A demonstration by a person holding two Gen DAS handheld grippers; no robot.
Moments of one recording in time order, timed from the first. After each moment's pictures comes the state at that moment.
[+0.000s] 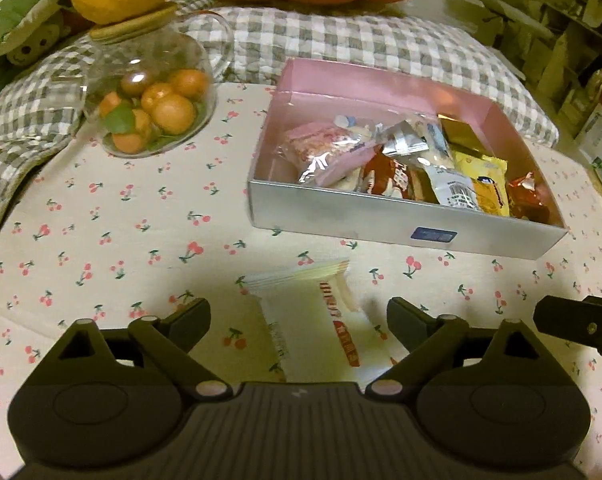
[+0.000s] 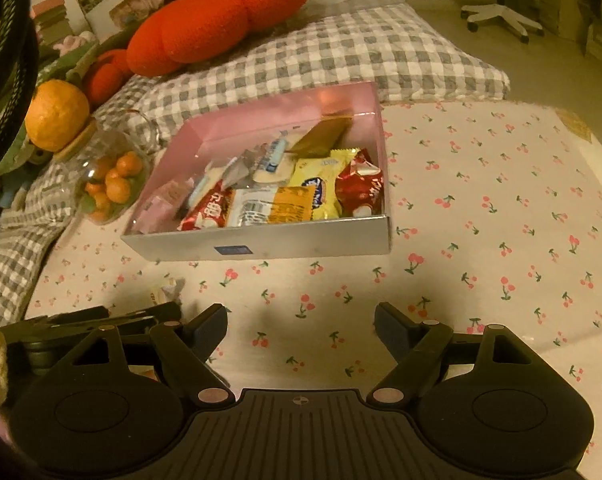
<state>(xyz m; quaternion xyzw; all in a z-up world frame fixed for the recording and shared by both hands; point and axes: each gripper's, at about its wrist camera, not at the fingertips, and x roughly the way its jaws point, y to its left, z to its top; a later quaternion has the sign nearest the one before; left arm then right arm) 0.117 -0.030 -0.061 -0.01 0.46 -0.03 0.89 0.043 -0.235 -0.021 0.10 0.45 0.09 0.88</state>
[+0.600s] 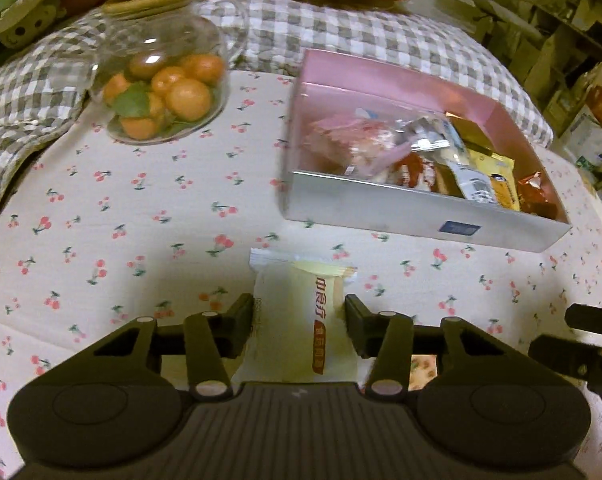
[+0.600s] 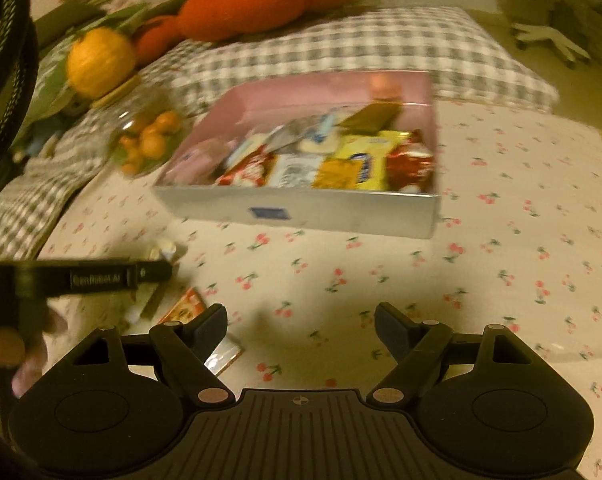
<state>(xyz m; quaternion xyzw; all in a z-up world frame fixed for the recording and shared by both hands) 0.121 0.011 -0.065 -0.03 0.47 -0.06 0.88 0.031 -0.217 -0.038 0.05 0.45 0.16 0.88</state>
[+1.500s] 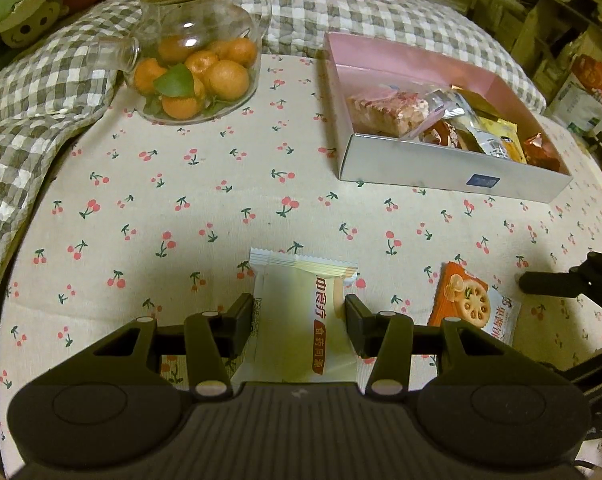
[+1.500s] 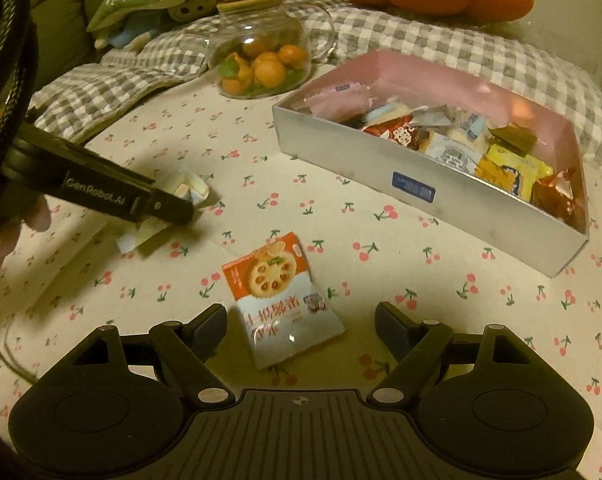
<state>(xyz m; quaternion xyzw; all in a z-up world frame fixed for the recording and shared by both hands) 0.100 0.051 -0.060 0.00 0.49 -0.09 0.87 0.017 -0.141 -0.065 -0.10 0.42 0.27 0.86</state>
